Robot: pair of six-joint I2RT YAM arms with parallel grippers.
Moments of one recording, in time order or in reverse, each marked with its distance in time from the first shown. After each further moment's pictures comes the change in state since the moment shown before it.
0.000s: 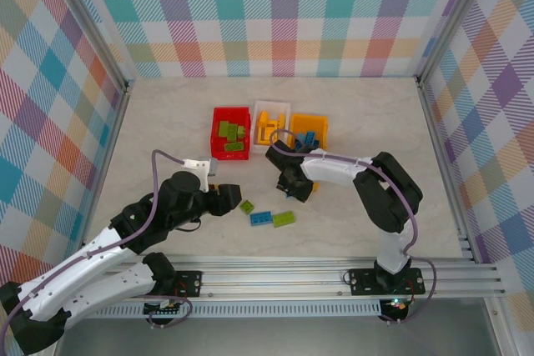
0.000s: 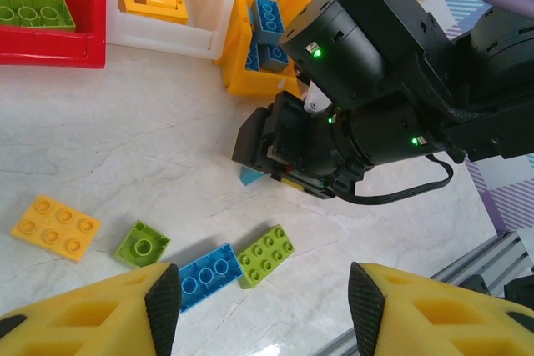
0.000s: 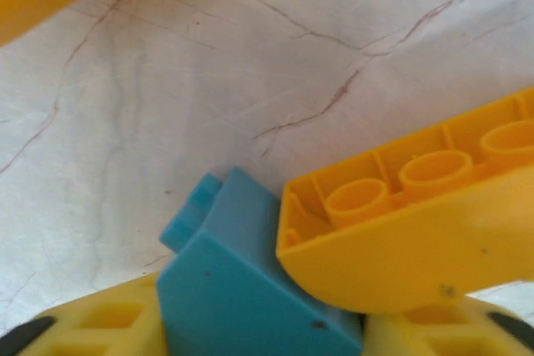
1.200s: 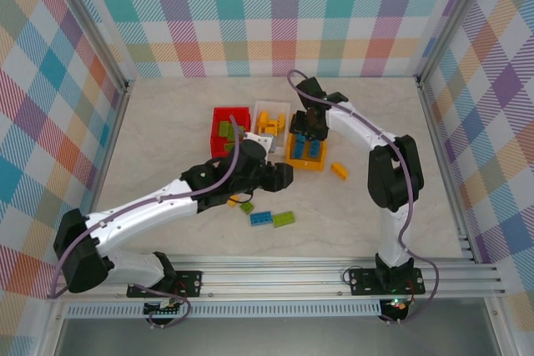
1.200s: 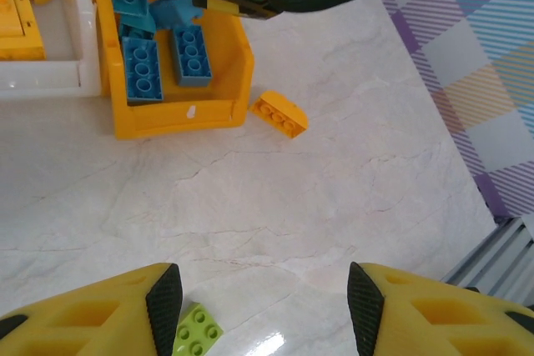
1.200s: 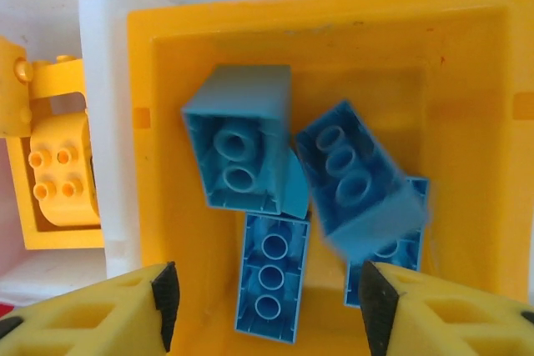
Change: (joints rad) left arm -0.102 0.611 0.340 0.186 0.014 0.045; right arm -0.323 0.127 0.485 -0.095 -0.067 -0.663
